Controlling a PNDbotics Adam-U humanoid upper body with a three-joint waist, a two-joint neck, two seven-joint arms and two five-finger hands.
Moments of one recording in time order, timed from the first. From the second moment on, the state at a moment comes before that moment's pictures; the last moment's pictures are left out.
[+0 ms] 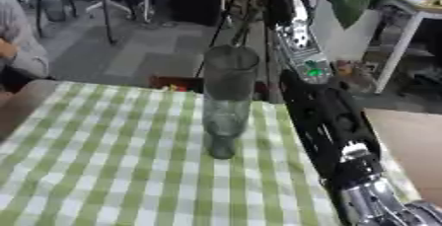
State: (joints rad) left arm -0.40 0.30 -0.03 -1.99 0.12 -0.37 -0.06; right arm -1.37 -0.30 -0.21 -0.97 0.04 -0.68 0.18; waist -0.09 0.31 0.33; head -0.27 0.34
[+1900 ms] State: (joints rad) left arm -0.40 0.31 -0.03 -1.99 0.12 -0.36 -0.08; right arm -1.40 -0.27 -0.22 -0.87 0.27 -0.32 0.10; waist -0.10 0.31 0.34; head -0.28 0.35
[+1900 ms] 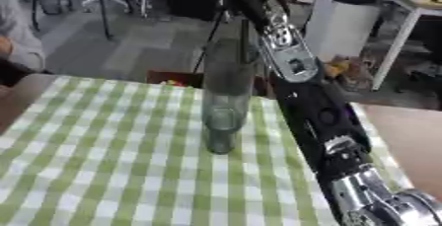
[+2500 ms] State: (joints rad) left arm -0.40 0.31 -0.03 -1.99 0.12 -0.36 -0.08; right arm -1.40 -0.26 -0.25 -0.88 0.25 -0.19 0.12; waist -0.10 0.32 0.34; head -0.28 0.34
